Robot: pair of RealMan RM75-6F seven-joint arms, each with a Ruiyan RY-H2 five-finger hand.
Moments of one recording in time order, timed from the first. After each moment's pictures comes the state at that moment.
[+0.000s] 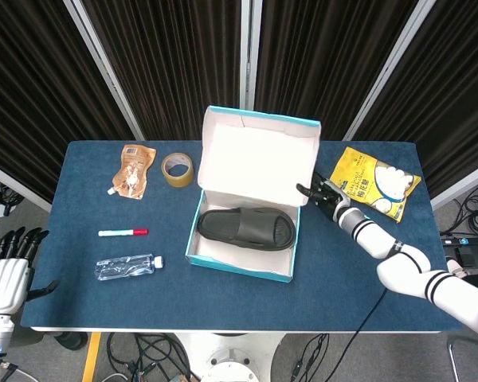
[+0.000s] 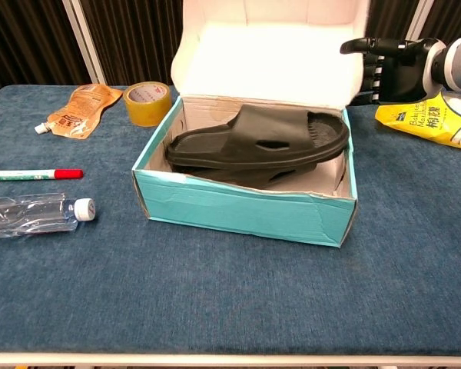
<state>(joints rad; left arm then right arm) -0.08 -1.17 -0.04 -1.59 1.48 1.49 0.05 0.90 -1.37 0.26 -1.15 -1.41 0.32 2.00</state>
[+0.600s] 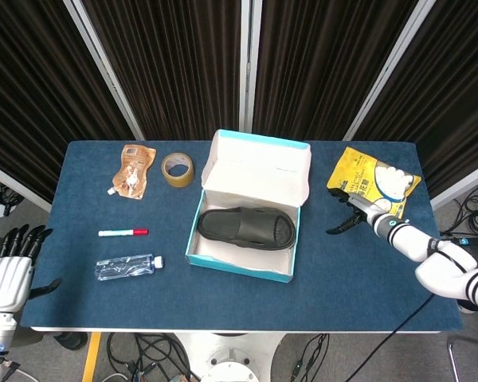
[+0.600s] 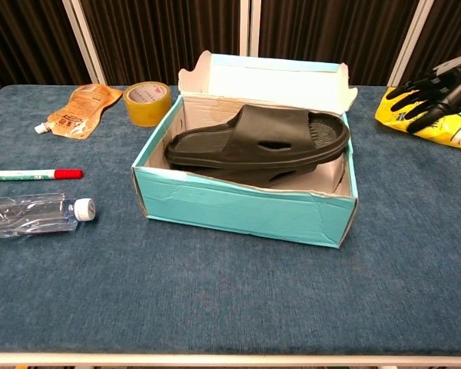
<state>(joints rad) -0.10 -1.17 -0.04 -1.60 1.50 1.49 0.07 0.96 -1.12 0.05 -1.28 -1.59 0.21 1.35</state>
